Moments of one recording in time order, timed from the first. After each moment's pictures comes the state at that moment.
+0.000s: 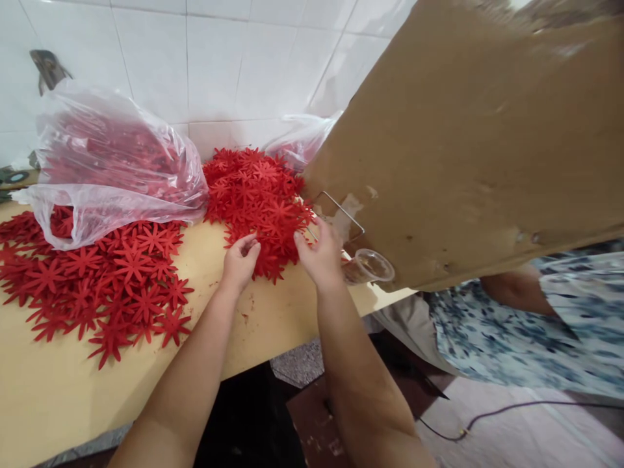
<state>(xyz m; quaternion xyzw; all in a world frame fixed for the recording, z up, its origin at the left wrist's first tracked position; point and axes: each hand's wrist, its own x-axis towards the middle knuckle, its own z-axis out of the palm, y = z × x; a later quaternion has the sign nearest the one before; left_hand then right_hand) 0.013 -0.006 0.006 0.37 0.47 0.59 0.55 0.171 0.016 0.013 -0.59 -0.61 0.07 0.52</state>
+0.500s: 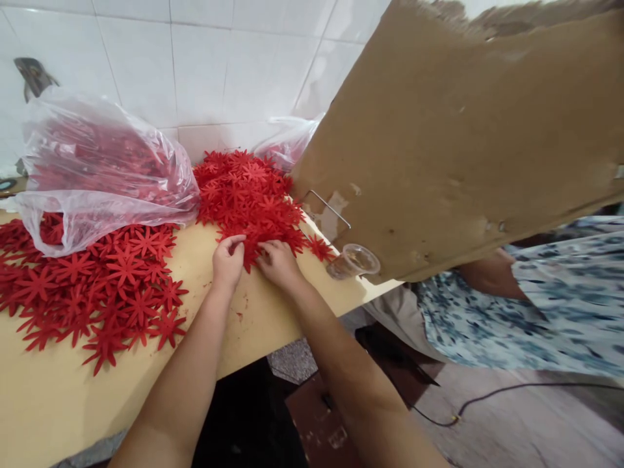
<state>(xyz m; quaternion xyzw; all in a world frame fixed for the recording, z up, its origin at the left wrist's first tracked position) 0.006 -0.007 0.008 0.41 0.49 0.60 0.48 0.138 0.004 -0.013 -0.59 -0.76 0.07 0.26</state>
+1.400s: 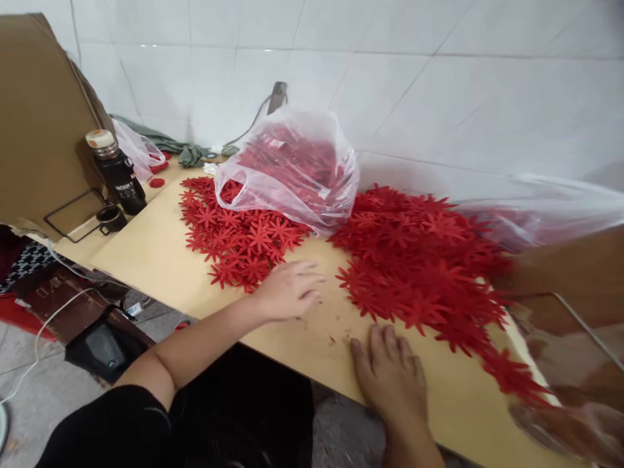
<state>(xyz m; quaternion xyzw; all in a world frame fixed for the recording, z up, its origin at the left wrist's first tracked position) -0.079 -0.137 0.038 0.71 0.62 0.31 0.12 0.138 -0.106 -0.034 -0.58 -0.81 0.03 0.07</state>
